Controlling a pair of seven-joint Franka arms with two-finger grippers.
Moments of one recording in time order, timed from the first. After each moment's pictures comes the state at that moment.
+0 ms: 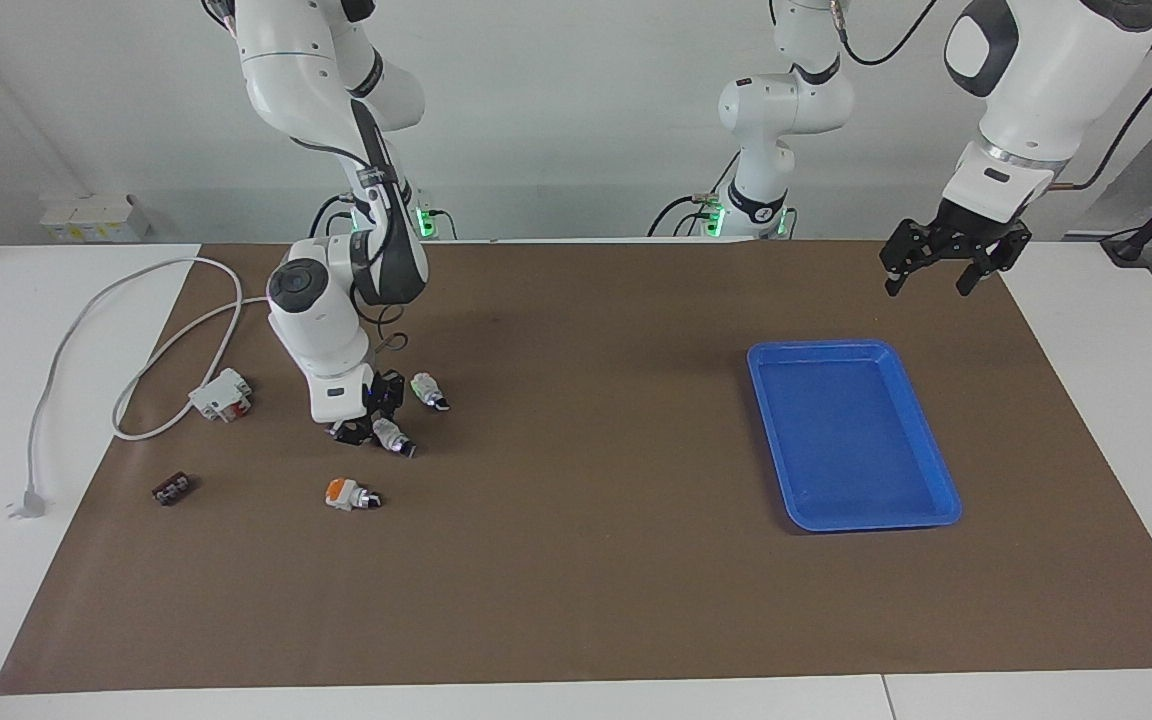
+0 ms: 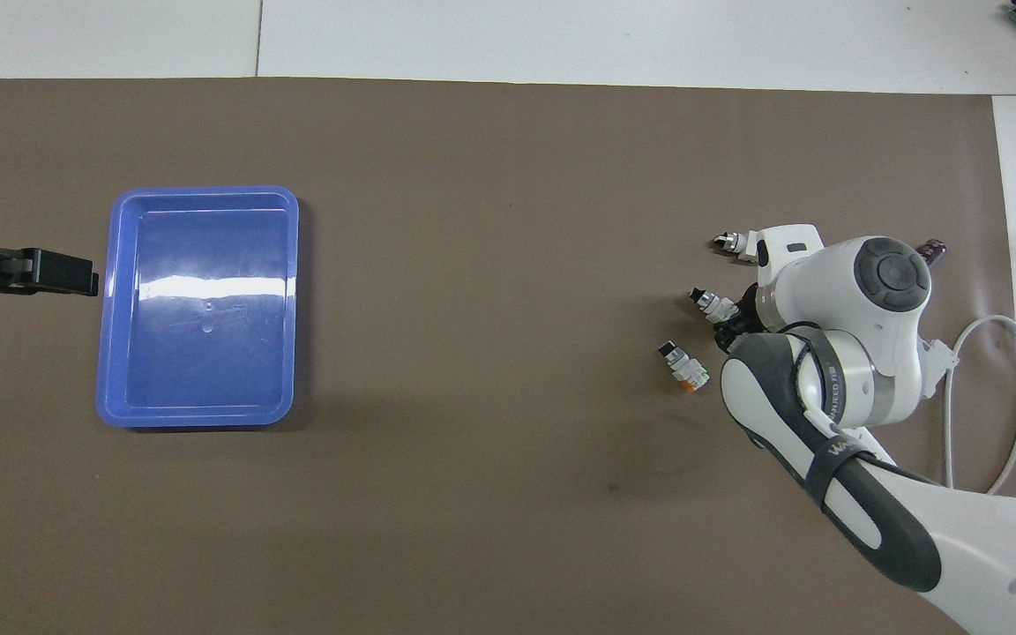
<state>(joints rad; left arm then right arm) -0.02 -0.07 -0.02 -1.73 -0.01 1.74 0.03 0.12 0.26 0.00 -2.13 0.05 2.43 -0.81</state>
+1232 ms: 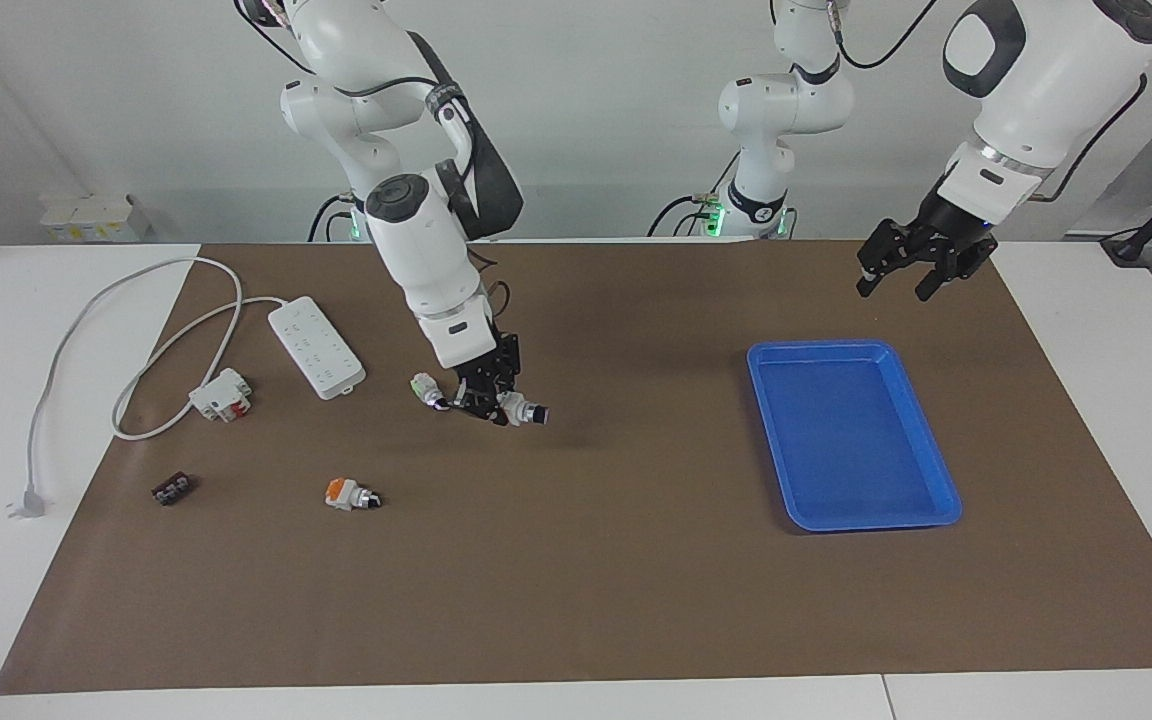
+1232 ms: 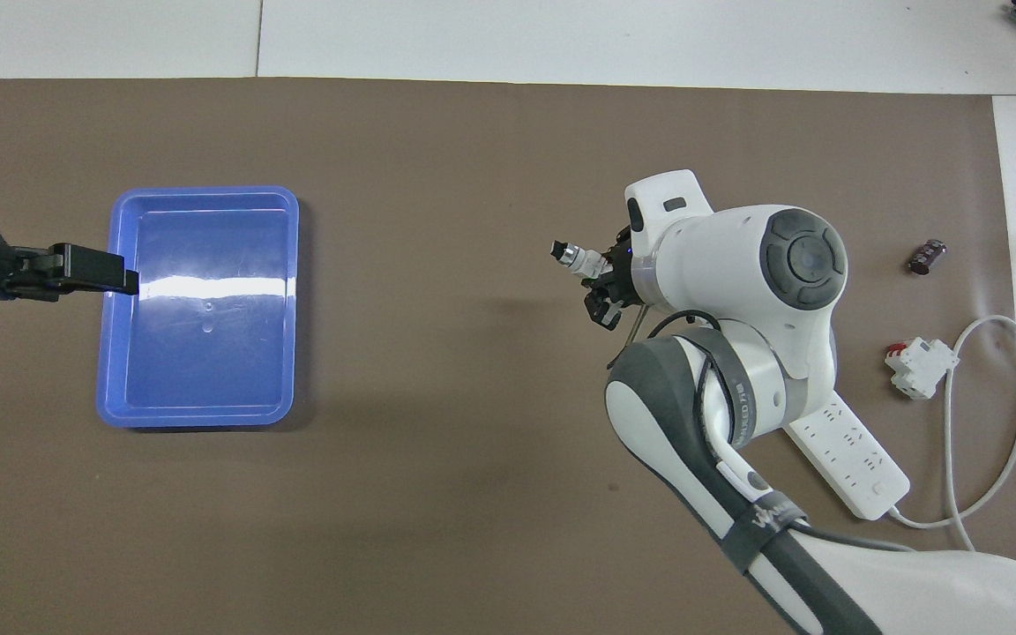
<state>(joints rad) -0.02 -0.07 -0.02 -1.75 -0.23 1.74 -0.01 0.25 0.23 0.18 -1.89 0.20 2.41 -0.81</state>
